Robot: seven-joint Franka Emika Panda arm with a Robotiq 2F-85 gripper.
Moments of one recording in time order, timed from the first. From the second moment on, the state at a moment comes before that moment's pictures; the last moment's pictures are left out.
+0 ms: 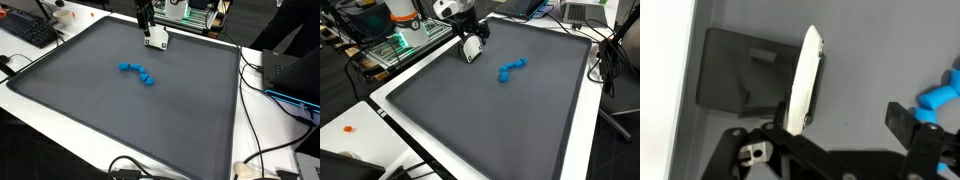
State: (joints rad) arm 0.01 -0.07 0.00 -2.64 0.45 2.55 0.91
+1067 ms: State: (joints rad) arm -0.02 -0.23 0.06 -2.42 0.10 2.30 0.78
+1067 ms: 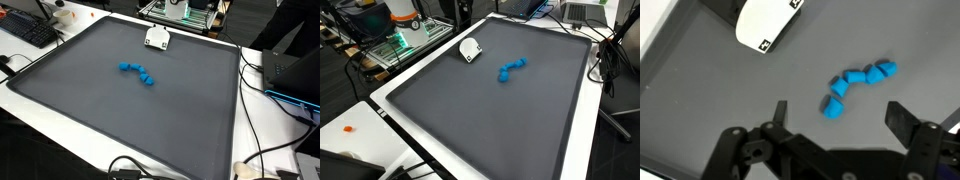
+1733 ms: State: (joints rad) arm 0.02 -0.13 0.09 -2.26 0.07 2.31 0.34
